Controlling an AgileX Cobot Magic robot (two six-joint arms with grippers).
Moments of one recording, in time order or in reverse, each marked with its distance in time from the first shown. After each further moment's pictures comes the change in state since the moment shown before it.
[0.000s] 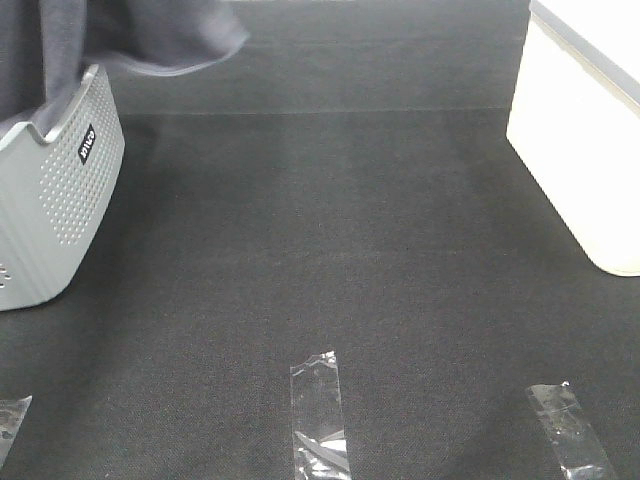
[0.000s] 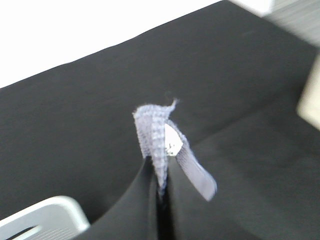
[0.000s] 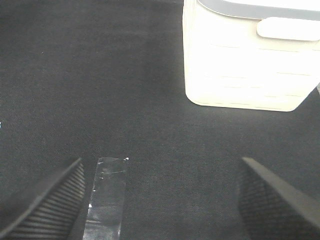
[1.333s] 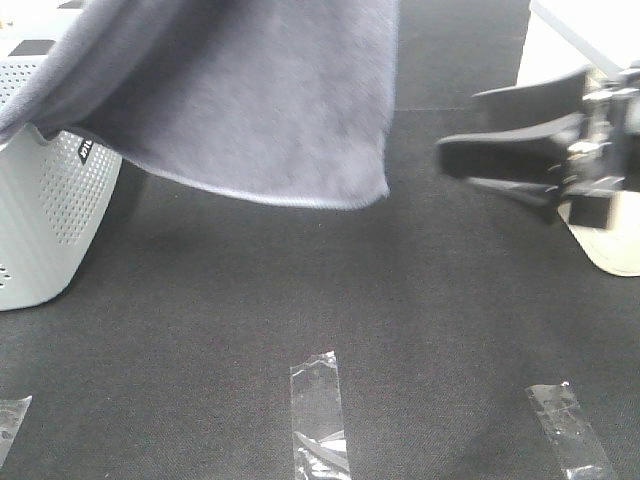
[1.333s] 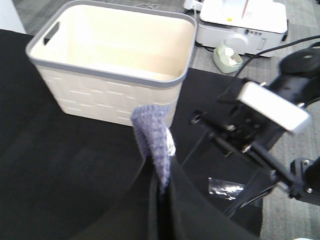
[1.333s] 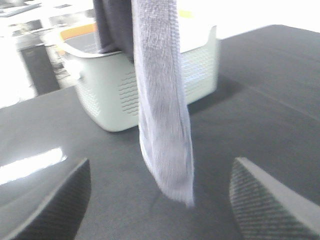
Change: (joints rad) left arm -0.395 -0.023 -0.001 -0.266 0.264 0.191; right arm 0.030 1.306 -0.029 1.627 -0.136 -1.983
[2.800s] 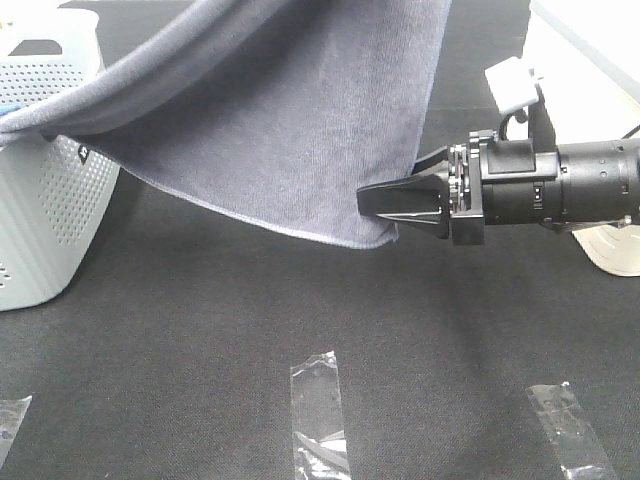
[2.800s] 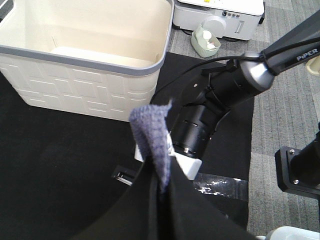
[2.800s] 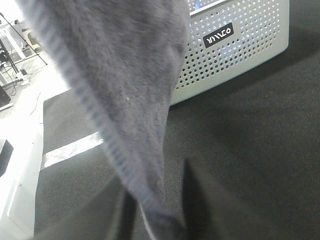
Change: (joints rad) left arm -0.071 0.087 0.000 0.007 -0.020 0.001; right arm 0.094 0.536 -0.214 0.021 0.156 -0.087
